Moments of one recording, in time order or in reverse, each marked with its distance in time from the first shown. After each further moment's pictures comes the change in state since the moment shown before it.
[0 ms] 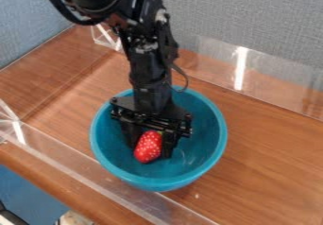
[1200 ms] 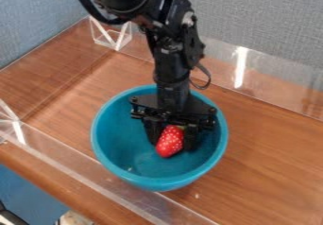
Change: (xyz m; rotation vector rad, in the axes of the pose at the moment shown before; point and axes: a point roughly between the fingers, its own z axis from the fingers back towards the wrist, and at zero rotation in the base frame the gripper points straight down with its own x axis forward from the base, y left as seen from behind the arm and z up) arm 0.018 -0.018 -0.002 0.015 -0.064 0.137
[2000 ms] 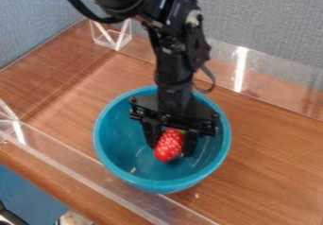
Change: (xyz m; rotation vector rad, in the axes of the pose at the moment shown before) arm -0.020 -0.010 0.014 0.026 -0.008 -0.059
